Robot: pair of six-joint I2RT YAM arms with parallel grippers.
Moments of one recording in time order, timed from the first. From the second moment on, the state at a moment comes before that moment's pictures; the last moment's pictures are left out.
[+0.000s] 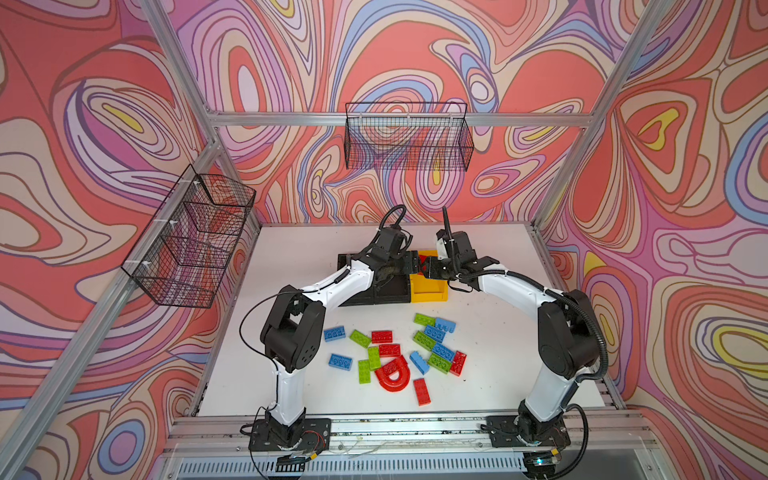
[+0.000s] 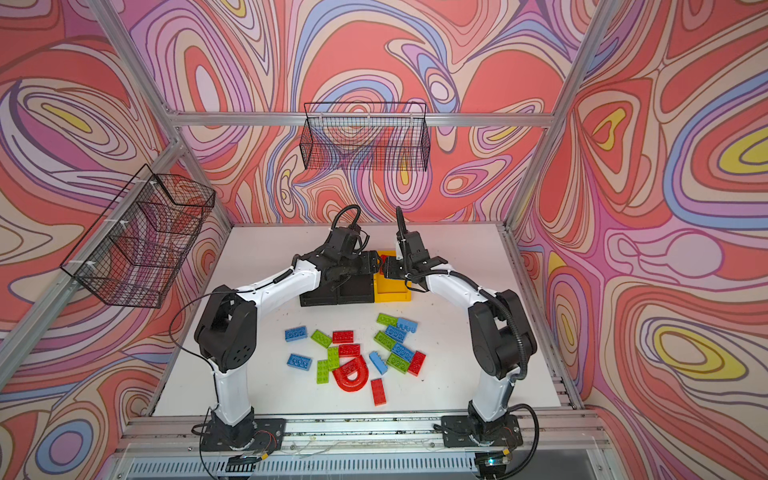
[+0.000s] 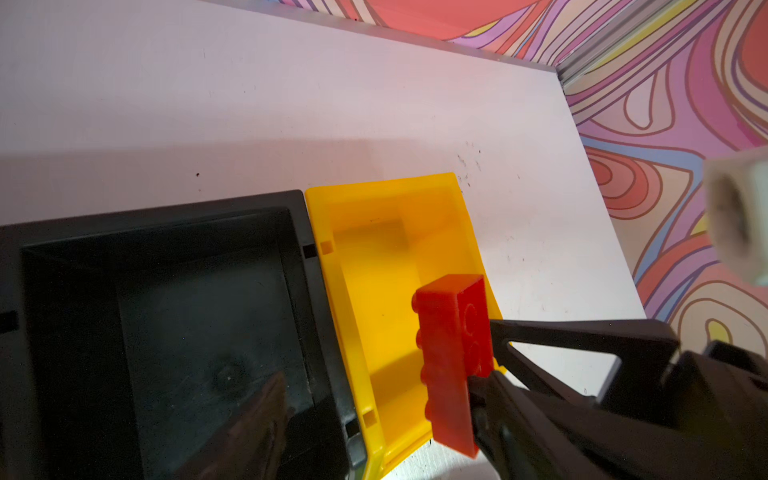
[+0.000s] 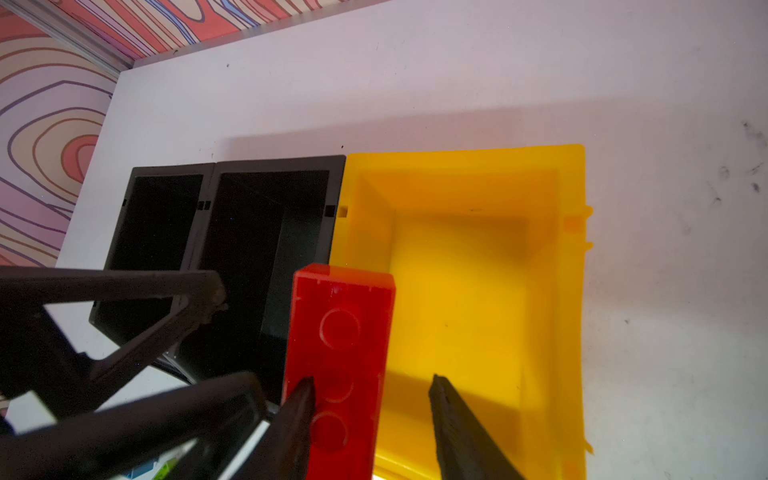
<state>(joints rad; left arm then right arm) -0.59 1.96 1.53 -0.28 0.09 -0.56 0.41 1.80 1.30 -0.28 -0.16 0.42</state>
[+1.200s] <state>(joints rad) -0.39 1.30 1.17 -0.48 -0.12 -0.18 0.35 1.67 1.24 -0.31 -0.10 0.39</state>
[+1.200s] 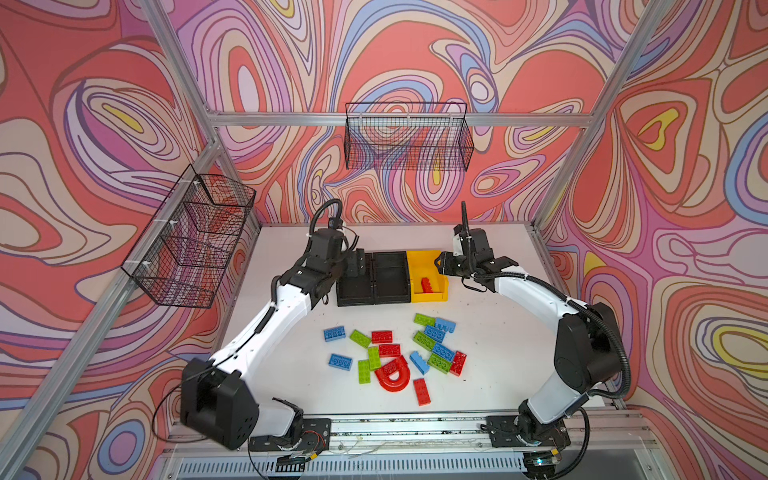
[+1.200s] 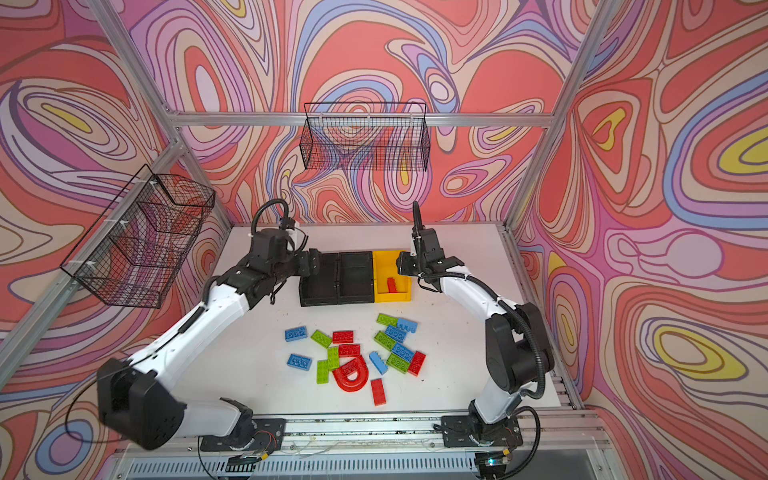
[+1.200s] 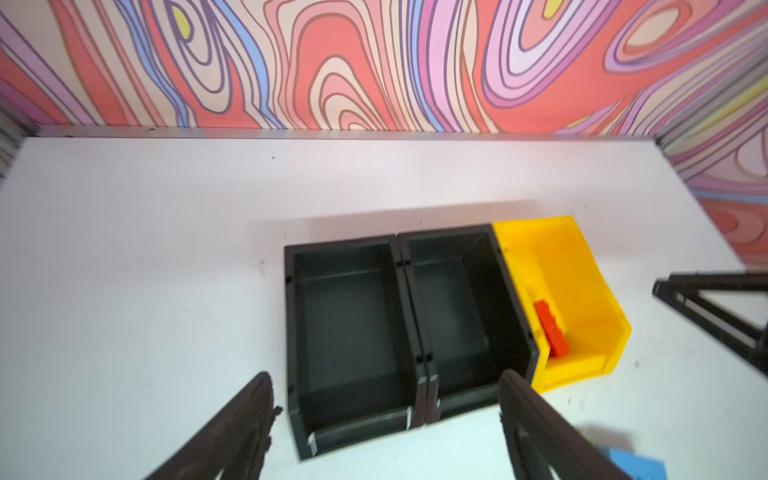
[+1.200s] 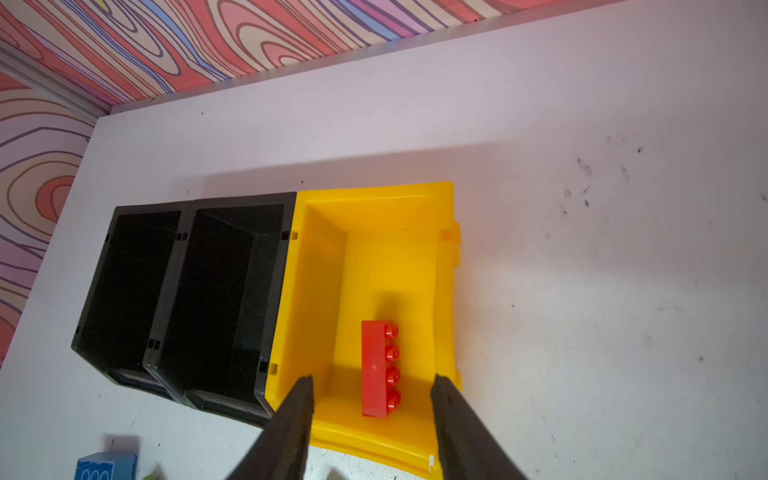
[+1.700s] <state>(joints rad) -0.40 1.29 0.85 -0.83 -0.13 0.56 0.33 1.61 1.07 -0.21 -0.17 0.39</state>
